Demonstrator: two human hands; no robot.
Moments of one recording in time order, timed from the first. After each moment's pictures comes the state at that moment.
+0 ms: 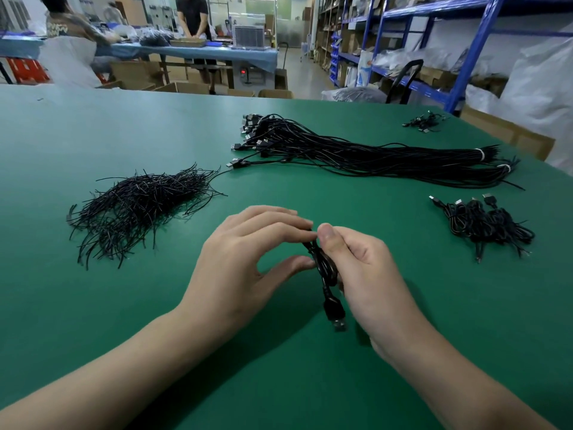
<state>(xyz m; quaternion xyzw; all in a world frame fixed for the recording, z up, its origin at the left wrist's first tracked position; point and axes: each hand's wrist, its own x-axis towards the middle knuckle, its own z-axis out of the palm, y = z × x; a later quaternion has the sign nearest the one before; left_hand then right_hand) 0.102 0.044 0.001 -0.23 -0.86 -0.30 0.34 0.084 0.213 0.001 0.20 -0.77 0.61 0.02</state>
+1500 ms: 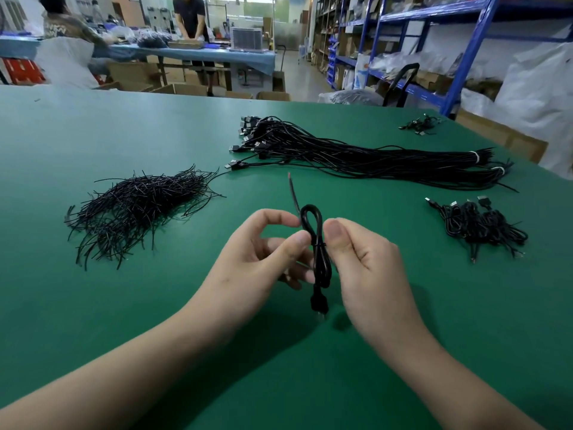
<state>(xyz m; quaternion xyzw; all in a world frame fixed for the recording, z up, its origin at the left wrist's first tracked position) 0.107 0.062 0.003 -0.09 -0.66 -0.74 0.06 0.085 0.218 0.004 0.24 -0.80 0.52 0.19</state>
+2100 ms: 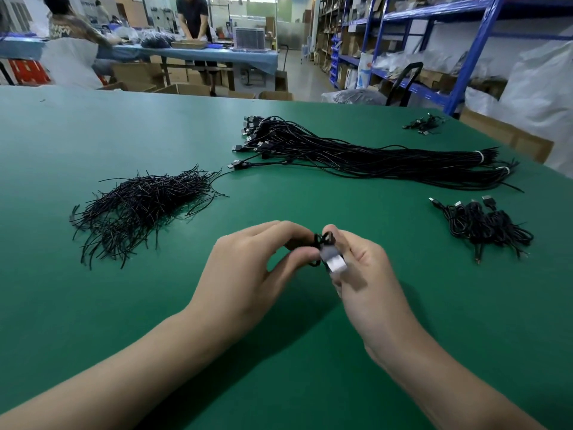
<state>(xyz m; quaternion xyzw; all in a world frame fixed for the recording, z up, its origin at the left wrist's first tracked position) 0.105 0.051 0.003 -0.19 -0.87 -0.33 0.31 0.087 0.210 -0.003 0.17 -0.75 0.64 0.02</state>
